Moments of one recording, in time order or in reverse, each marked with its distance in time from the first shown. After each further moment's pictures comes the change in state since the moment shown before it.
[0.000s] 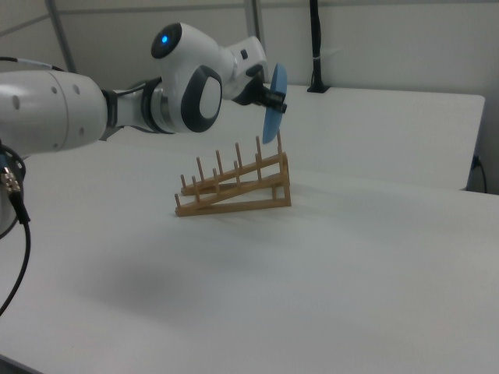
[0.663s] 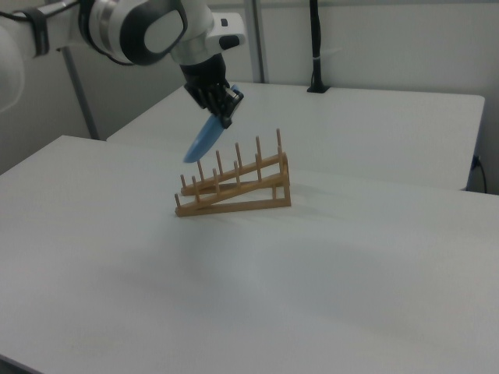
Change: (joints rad) arm -0.033 -0.288 0.000 -0.003 0.313 -0.807 -0.227
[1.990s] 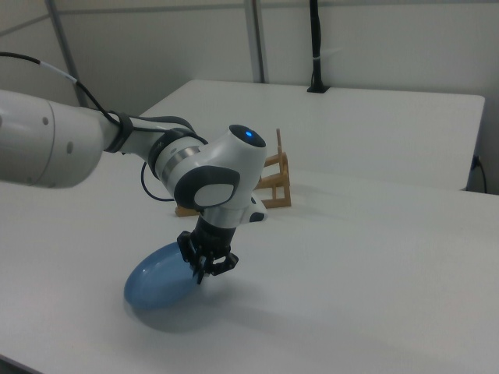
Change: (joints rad) arm -0.138 0.104 0.014 -0.459 0.181 -0.096 -0.580
